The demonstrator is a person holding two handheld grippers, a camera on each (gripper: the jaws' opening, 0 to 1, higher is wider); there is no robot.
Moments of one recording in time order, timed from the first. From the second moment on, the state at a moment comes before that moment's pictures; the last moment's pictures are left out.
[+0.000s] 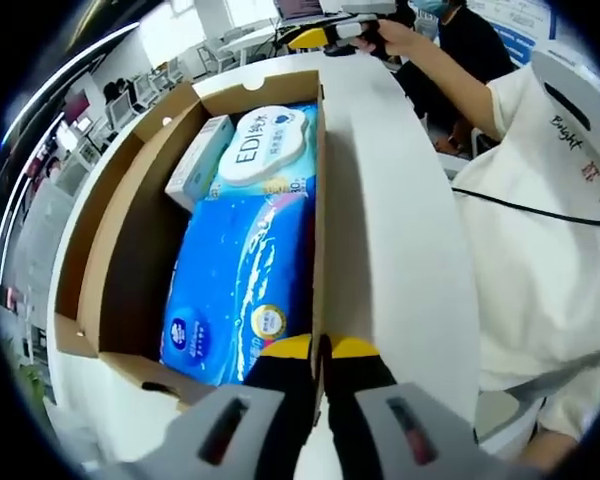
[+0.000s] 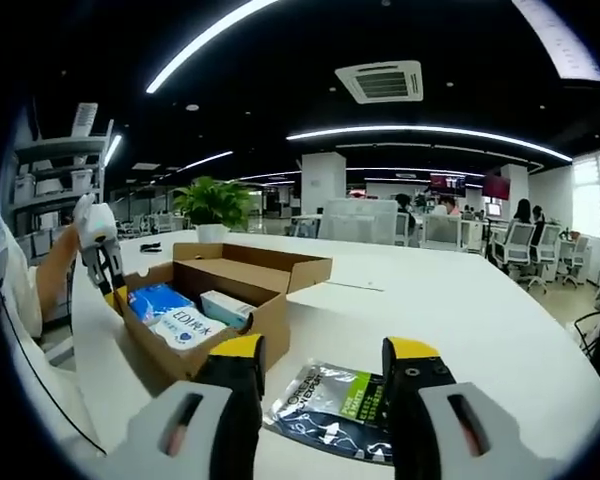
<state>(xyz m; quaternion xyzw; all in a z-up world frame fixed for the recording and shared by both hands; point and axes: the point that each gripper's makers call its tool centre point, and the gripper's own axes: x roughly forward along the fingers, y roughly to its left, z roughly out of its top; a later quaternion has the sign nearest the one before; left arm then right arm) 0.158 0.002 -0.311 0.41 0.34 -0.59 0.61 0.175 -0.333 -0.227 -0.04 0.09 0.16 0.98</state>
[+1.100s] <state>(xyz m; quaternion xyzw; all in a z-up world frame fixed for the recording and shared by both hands) 0.156 0.004 -0.314 0.42 0.36 -0.58 0.60 0.226 -0.266 -0.130 -0.09 0.02 0.34 0.94</state>
